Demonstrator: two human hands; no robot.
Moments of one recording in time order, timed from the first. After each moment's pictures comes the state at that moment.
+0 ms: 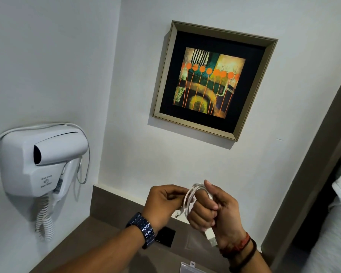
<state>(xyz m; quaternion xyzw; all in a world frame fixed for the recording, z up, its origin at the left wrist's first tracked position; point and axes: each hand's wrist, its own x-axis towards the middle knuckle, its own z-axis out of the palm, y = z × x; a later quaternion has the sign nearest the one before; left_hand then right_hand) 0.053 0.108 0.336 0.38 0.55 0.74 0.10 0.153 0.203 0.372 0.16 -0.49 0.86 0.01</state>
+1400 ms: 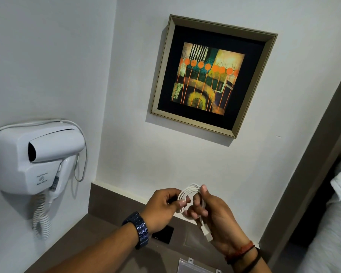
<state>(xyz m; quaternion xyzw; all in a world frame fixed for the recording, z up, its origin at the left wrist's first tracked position) 0.046 0.114 0.320 0.42 0.62 0.64 0.18 0.158 0.226 0.338 -0.07 -0.64 0.73 0.21</state>
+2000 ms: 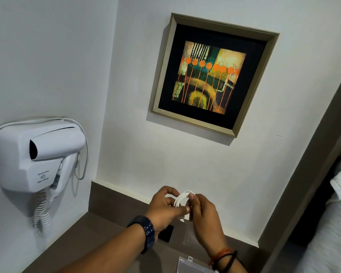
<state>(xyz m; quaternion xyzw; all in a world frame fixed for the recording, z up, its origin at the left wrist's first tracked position) 0.055 0.117 0.312 0.27 0.60 0.71 0.27 0.145 0.207 0.319 -0.21 -0.83 0.39 0.34</state>
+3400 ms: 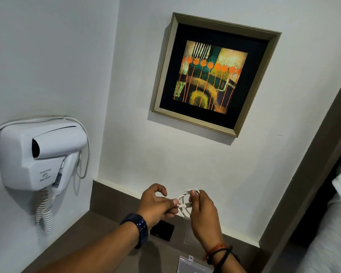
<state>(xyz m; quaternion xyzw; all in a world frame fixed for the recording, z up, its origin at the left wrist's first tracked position) 0.040 0.107 0.311 0.22 0.59 0.73 0.26 0.135 0.206 0.316 -0.23 -0.84 0.32 0.37</state>
